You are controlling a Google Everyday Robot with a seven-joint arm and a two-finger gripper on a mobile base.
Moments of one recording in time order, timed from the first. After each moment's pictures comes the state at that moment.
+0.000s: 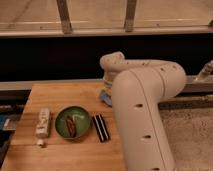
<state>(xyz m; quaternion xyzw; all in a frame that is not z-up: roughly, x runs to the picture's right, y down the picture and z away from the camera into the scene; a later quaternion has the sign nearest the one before) 0.014 0.021 0.927 -0.33 0.07 0.29 0.90</state>
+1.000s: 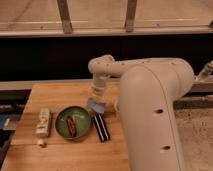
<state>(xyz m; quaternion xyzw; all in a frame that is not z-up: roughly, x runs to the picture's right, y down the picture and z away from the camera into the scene) -0.027 0.073 0.853 -0.37 0.01 0.20 0.91</state>
